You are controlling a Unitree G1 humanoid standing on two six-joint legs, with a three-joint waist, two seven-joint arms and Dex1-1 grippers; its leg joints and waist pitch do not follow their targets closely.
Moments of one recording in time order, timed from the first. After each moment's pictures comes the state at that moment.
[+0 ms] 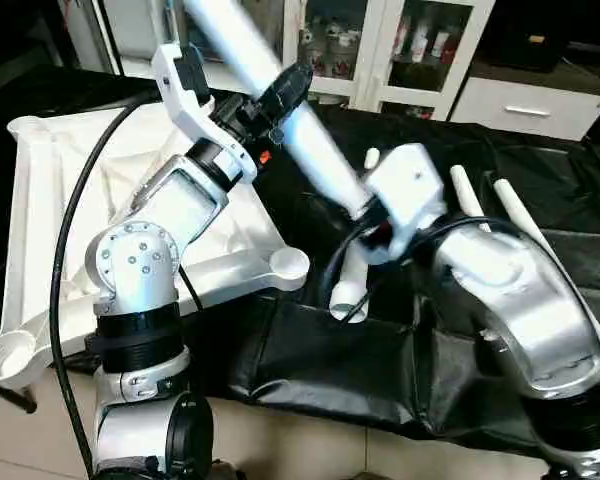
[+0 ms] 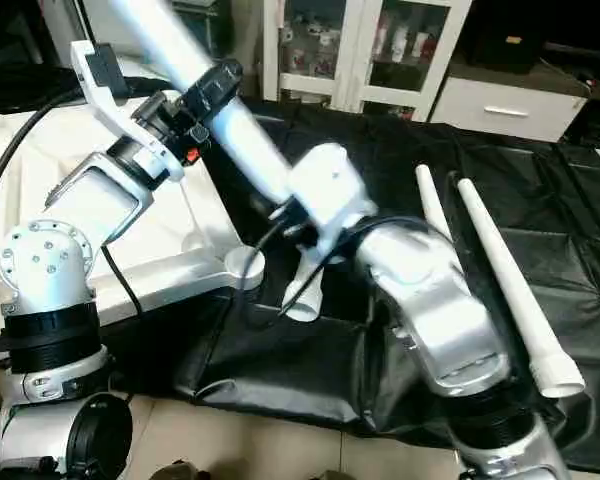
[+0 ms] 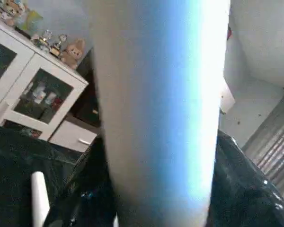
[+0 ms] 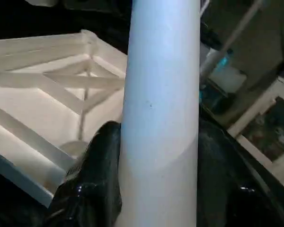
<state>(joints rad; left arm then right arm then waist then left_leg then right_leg) -0.72 0.00 0.30 -0.09 -0.81 0.77 -0.21 -0.47 -0.37 0.28 -0.35 0.12 0.55 0.42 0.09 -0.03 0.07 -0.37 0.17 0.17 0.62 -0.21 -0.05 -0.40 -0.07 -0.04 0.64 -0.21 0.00</state>
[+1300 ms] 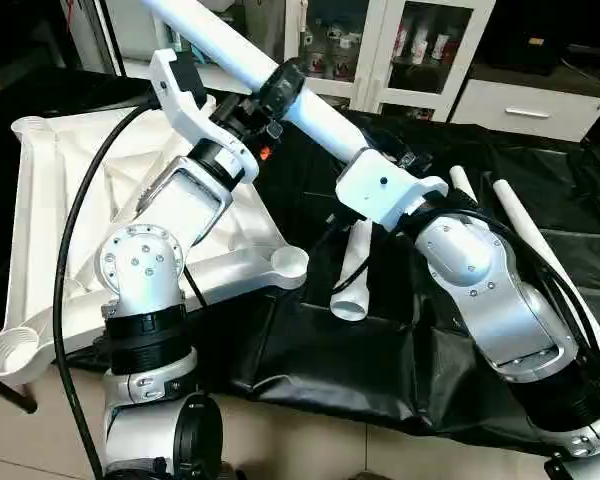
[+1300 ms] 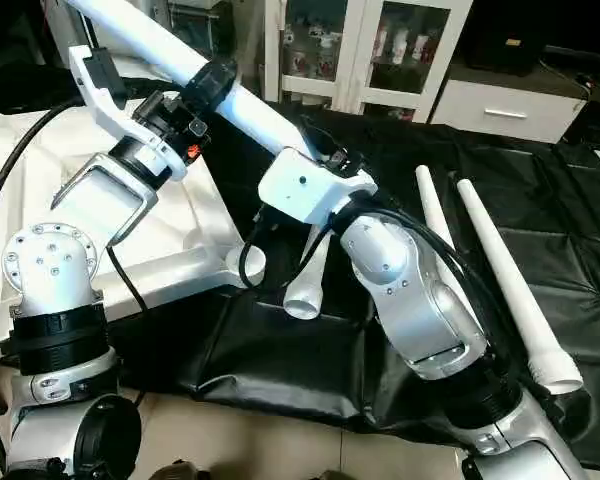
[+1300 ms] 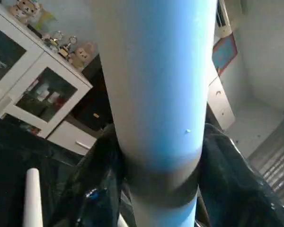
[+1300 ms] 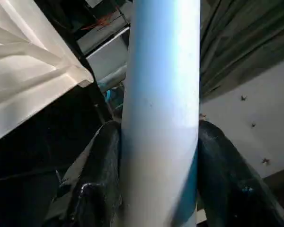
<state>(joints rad) -0.72 -0.04 0.34 -0.08 -0.87 0.76 -0.11 -0.55 -0.40 0.40 -0.23 -0.35 0.35 0.24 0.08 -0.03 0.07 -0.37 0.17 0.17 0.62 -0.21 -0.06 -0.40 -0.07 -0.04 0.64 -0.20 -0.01</state>
